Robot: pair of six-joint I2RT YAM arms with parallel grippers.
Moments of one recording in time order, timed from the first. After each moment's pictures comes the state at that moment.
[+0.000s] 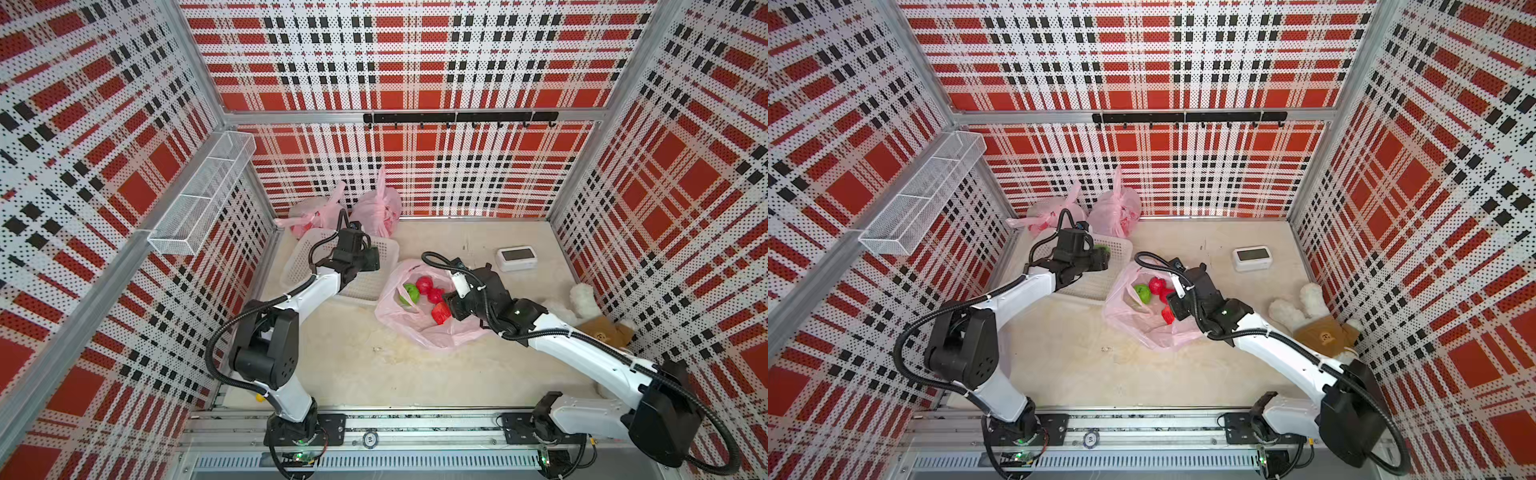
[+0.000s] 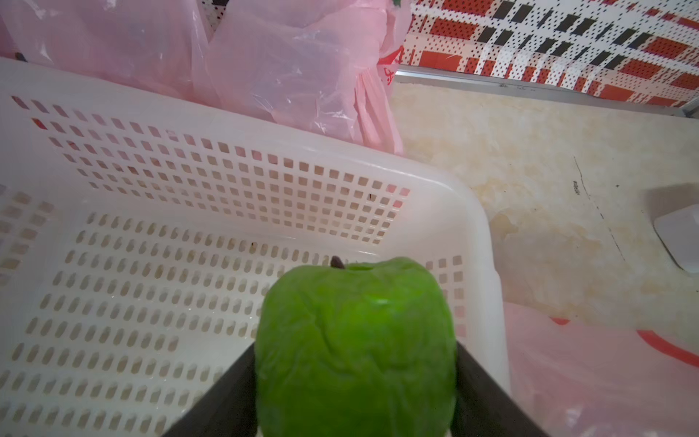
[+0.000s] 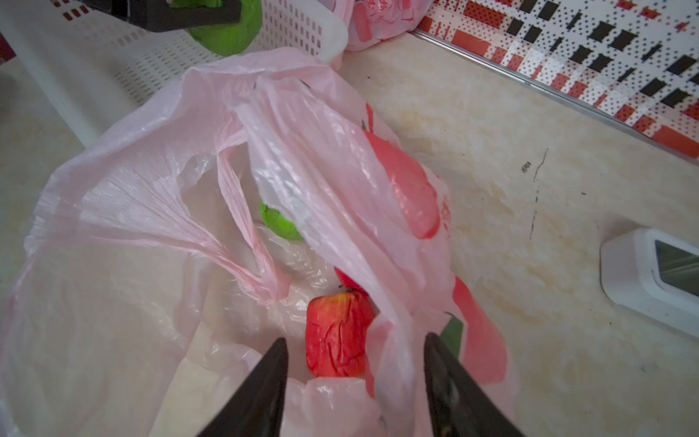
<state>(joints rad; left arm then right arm) -0.31 1.69 1.19 -0.19 -0.04 -0.29 0.71 1.22 0.88 -0.33 0.17 0.06</state>
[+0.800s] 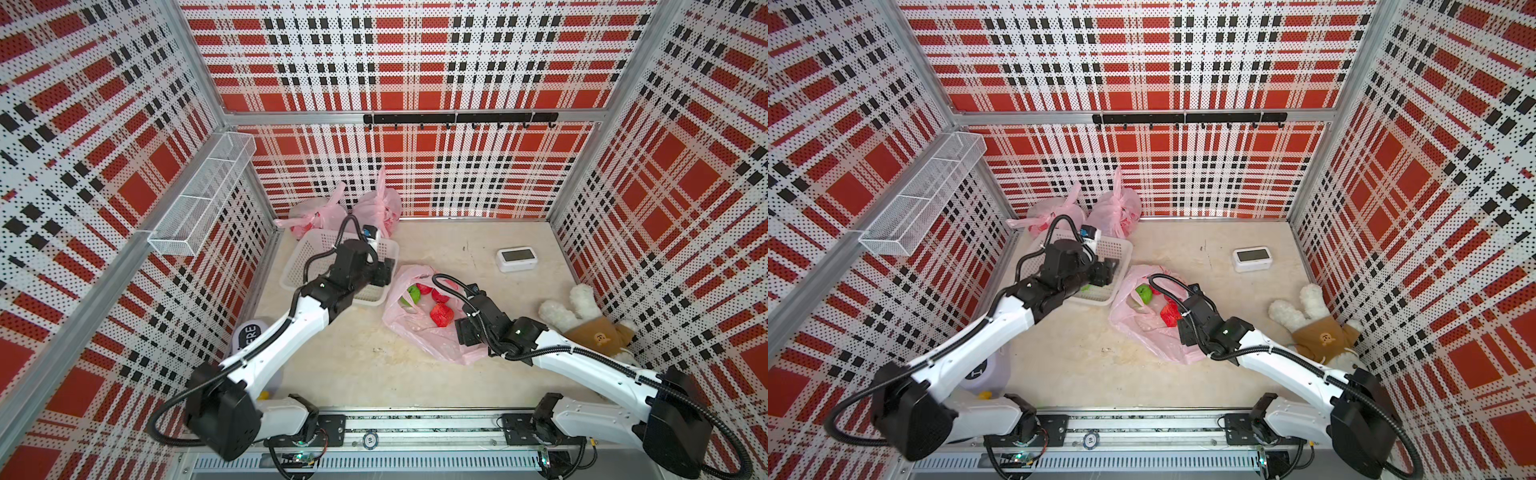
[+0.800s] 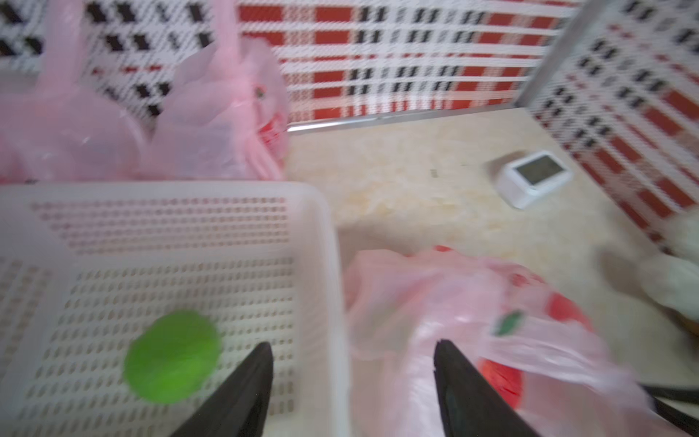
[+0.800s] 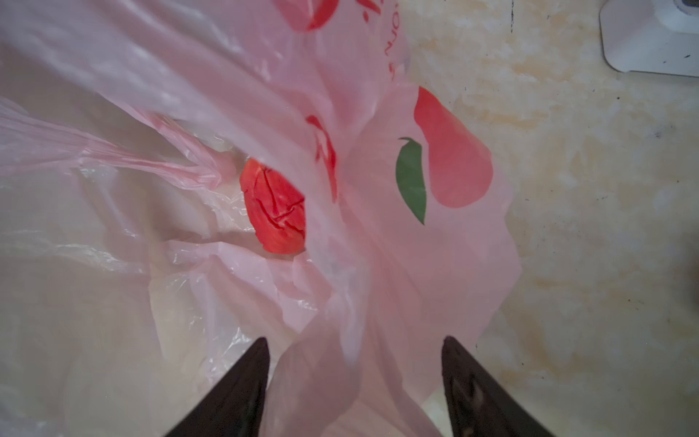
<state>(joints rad) -0.58 1.26 1.05 -0.26 -0.07 -0.17 0.79 1.16 0.72 -0.53 0.33 0.44</state>
